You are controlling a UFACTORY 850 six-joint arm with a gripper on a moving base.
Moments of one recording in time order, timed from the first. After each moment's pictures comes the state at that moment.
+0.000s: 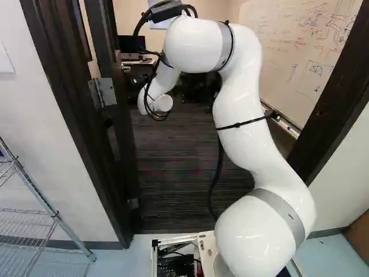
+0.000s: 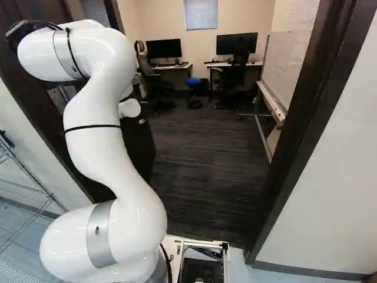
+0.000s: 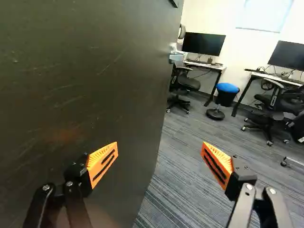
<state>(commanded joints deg) 21.9 -36.4 -70.5 -9.5 44.5 0.0</state>
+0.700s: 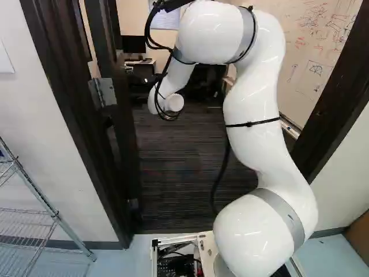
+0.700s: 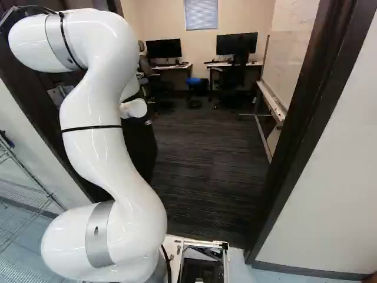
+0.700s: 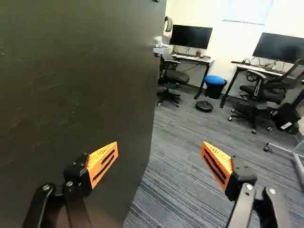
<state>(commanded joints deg) 17.7 -30.6 -62.8 -9.5 44.5 0.0</state>
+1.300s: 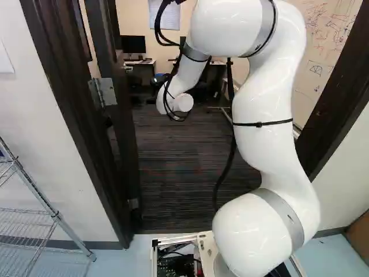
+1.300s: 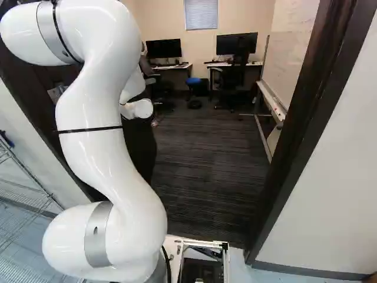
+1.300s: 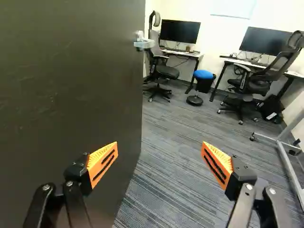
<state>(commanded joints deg) 13.8 -26.1 -57.0 -9.5 44.5 0.0</state>
